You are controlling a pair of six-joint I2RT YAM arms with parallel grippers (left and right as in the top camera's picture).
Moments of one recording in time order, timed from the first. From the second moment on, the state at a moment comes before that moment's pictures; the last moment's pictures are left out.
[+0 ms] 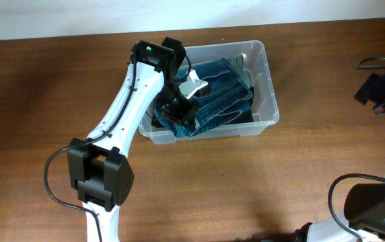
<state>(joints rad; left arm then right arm) -0.44 2.15 2.08 -1.57 0.50 0.30 -0.44 1.74 1.96 -1.60 0.26 0.36</state>
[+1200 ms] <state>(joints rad) -0.41 2.17 2.18 -1.50 0.36 0.21 -0.44 1.74 1.96 -1.60 0.26 0.36</state>
